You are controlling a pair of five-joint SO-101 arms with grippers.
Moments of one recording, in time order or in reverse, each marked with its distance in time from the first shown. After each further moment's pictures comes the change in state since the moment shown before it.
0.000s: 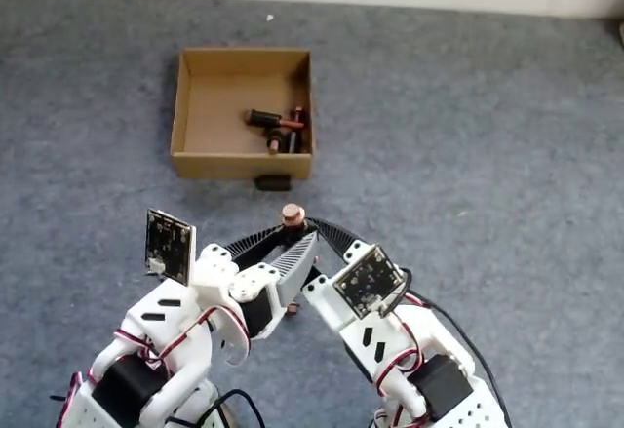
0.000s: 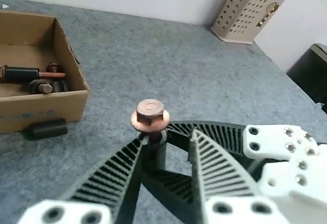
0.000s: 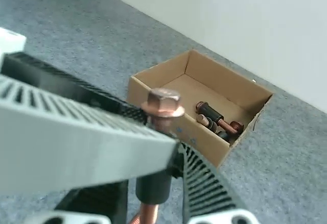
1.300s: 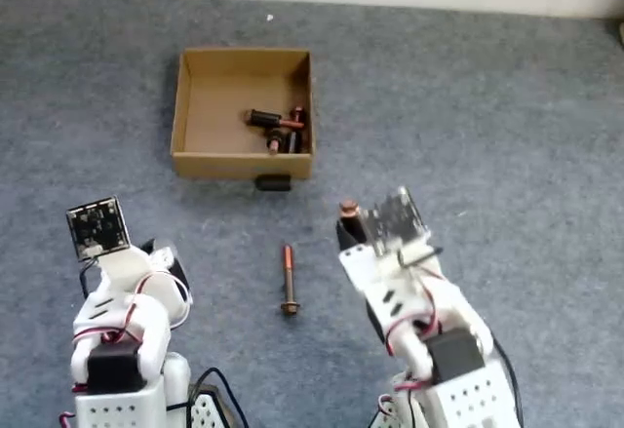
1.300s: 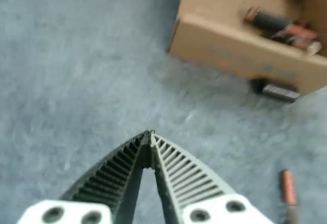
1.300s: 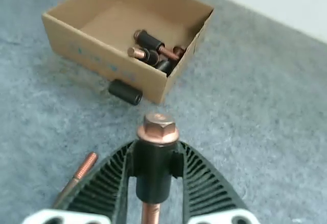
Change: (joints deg) left arm -44.7 -0.4 9.7 15.2 -11.0; right arm 15.6 25.4 -16.1 8.9 -0.1
